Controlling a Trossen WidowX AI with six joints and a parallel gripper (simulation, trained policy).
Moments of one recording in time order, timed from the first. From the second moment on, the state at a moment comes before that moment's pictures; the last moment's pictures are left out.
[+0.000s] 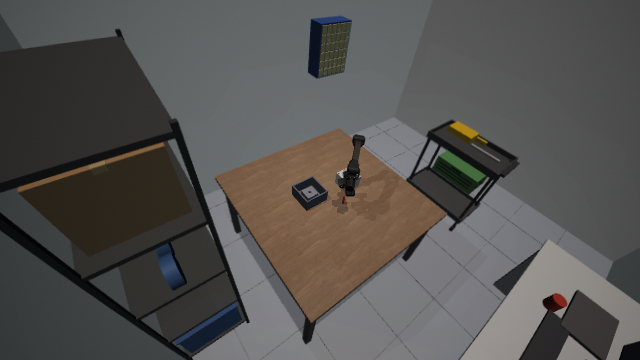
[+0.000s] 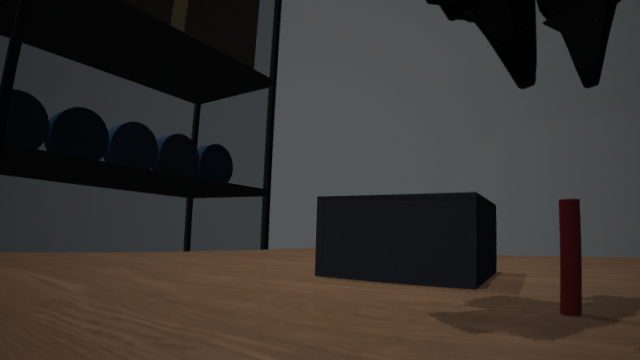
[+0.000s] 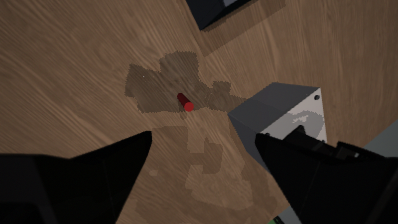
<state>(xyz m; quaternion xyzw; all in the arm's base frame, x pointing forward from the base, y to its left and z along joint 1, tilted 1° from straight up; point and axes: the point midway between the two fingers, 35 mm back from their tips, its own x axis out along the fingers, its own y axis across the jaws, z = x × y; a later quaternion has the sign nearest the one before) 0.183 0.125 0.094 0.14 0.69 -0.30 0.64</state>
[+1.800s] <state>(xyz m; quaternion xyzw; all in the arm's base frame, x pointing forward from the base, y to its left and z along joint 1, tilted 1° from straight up) 0.165 0.095 -0.060 0.11 0.68 -0.38 0.62</state>
